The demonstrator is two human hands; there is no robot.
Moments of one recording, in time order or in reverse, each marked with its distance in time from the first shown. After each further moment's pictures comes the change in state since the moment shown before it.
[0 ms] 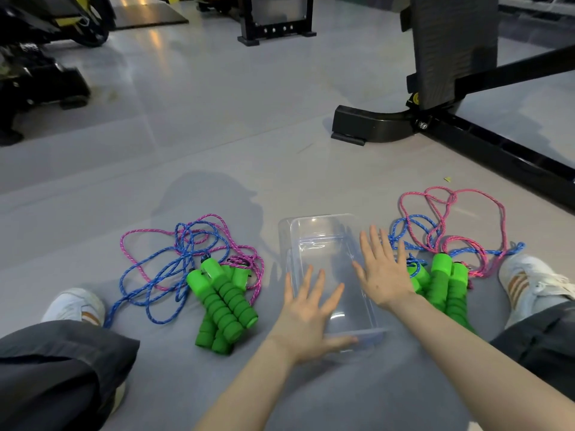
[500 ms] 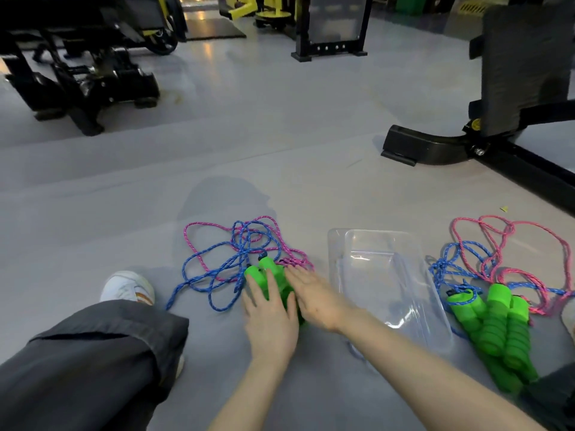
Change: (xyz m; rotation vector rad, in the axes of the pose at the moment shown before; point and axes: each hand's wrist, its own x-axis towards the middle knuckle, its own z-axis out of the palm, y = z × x) left_hand -0.070 -0.071 -0.034 -0.220 0.231 -0.893; right_hand -0.013 -0.188 -0.016 0.284 -0.253 -0.640
